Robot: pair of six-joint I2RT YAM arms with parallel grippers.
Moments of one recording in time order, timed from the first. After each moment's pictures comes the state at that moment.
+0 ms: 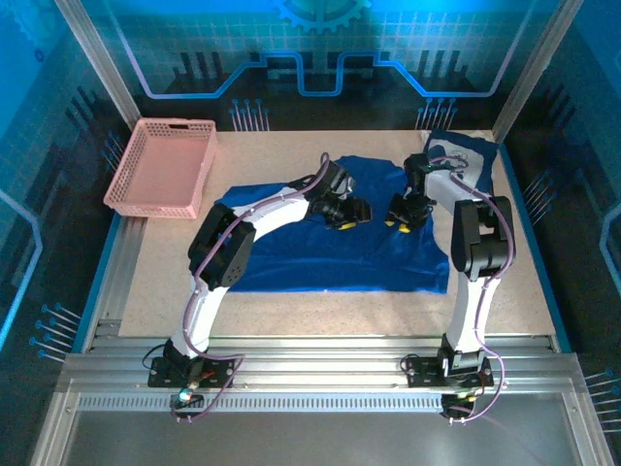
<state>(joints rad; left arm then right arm) -0.61 2.22 1.72 -0.40 0.47 -0.79 0.10 2.04 1.48 -0.89 -0.19 0.54</state>
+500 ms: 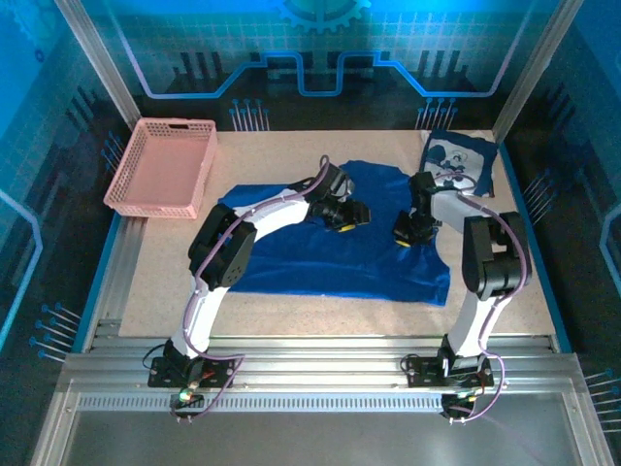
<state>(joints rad) -0.62 2.22 1.70 -0.39 0.46 -0.81 0.10 1.83 1.16 -0.73 -0.15 0.56</state>
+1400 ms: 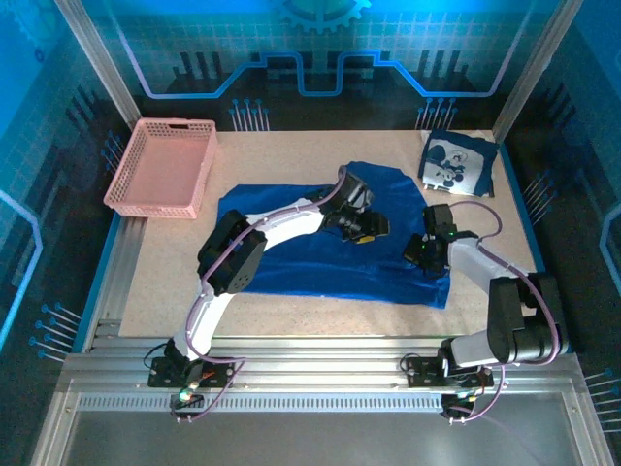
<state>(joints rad) -0.72 2.24 1.72 -0.35 0.50 -0.90 0.11 1.41 0.70 -0.47 -0.08 0.64</state>
